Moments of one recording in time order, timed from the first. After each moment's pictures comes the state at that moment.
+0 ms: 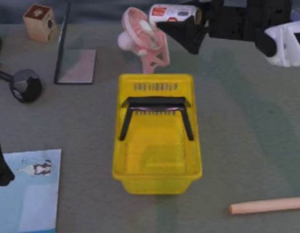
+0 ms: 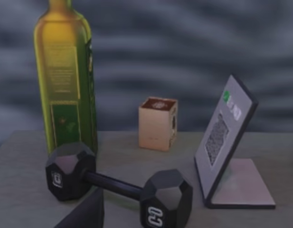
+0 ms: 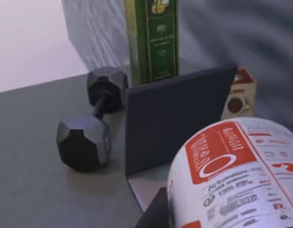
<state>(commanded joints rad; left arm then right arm) 0.00 0.00 0.00 0.00 0.00 0.00 0.29 2.21 1.51 0.46 -0.88 -0.11</state>
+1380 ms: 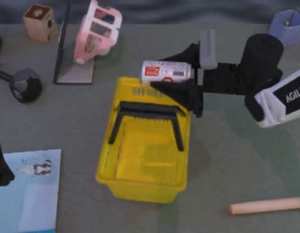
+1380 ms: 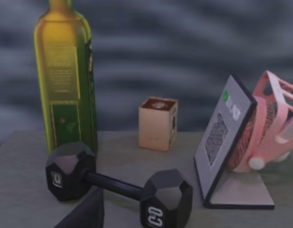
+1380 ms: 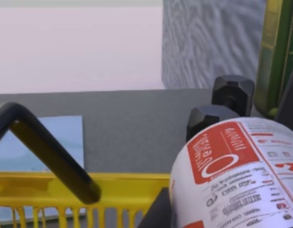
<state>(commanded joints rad) 0.00 0.00 0.00 0.00 0.00 0.00 0.34 2.34 1.19 1.17 -1.11 0.03</state>
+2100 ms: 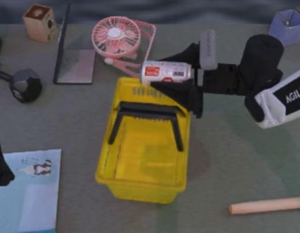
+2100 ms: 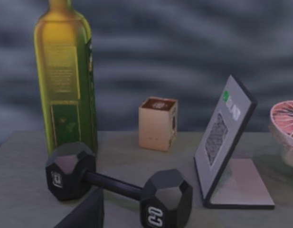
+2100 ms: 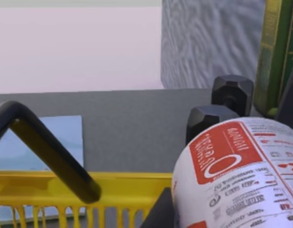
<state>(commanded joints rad) 0.00 0.00 0.00 0.00 0.00 0.00 0.34 2.34 1.19 1.17 -1.11 0.03</state>
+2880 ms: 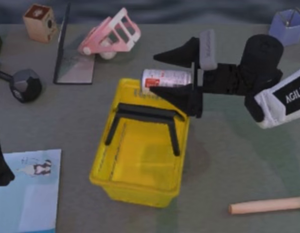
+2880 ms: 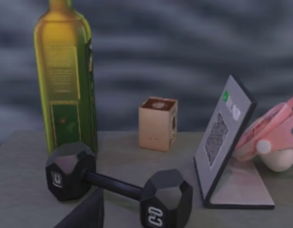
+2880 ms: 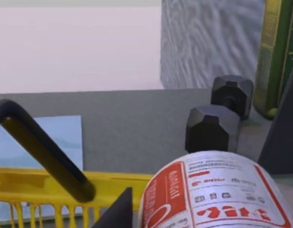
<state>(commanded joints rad) 0.00 0.00 0.00 0.00 0.00 0.00 0.34 2.34 1.19 1.17 -1.11 0.03</state>
